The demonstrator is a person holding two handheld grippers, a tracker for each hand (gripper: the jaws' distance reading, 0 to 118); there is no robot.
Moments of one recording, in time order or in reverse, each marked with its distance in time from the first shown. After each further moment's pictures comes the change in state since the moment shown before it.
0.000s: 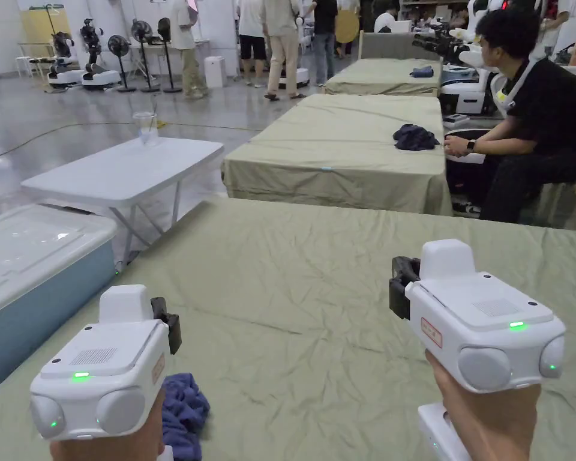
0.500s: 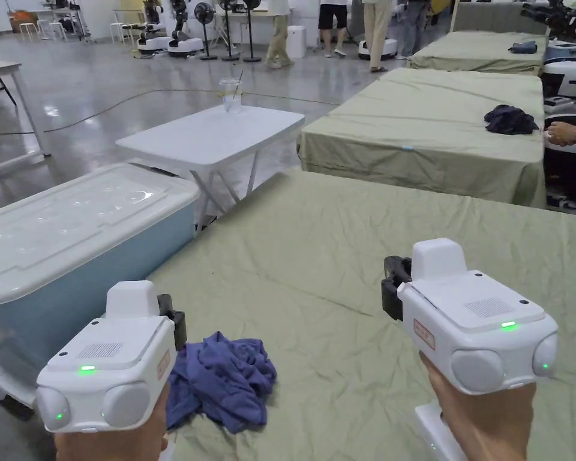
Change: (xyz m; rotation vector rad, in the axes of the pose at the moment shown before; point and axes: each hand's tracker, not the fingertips) left arm -0.078 -0.027 0.009 -0.058 0.143 0.034; right arm -0.086 -0.010 -0.039 -0.043 0.183 0.072
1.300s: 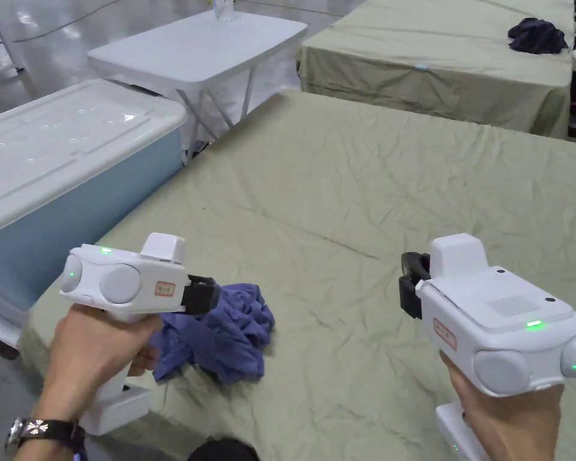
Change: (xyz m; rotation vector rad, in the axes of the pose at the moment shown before) left arm 0.005 -0.021 -0.150 -0.564 -0.317 -0.137; right arm 0.013 -0.060 -0.057 -0.187 -0.012 0.021
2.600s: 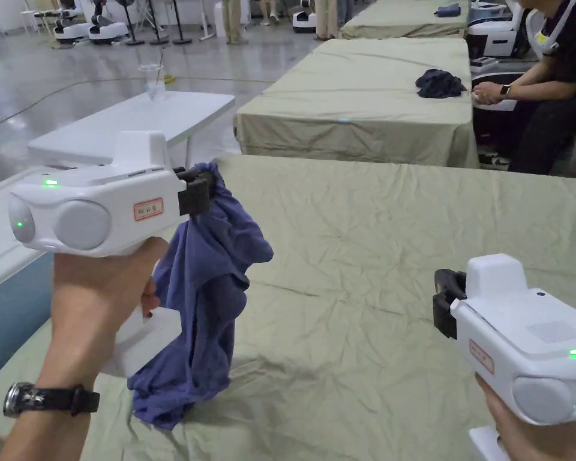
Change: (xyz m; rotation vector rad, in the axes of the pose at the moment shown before) left arm 0.138 0.116 0.172 0.602 -0.165 -0.111; right arm 0.096 -0.021 0.120 0.118 -0.223 -0.124
